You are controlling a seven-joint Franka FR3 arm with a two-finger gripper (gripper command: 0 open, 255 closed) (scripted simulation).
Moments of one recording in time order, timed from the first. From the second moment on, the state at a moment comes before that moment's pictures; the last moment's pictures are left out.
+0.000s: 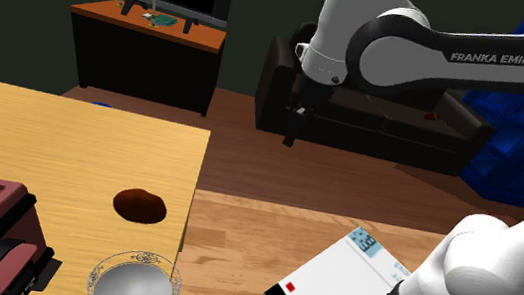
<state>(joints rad) 0.12 -0.41 0.30 -2.24 -0.08 1.89 -0.01</state>
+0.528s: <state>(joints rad) 0.16 -0.16 0.43 -2.11 -0.18 1.98 0.09</state>
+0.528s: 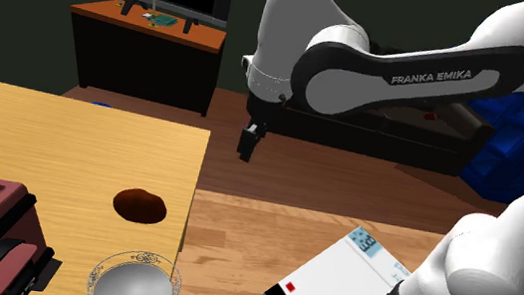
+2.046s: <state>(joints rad) 0.47 0.56 0.52 -1.56 -0.64 1.93 0.28</state>
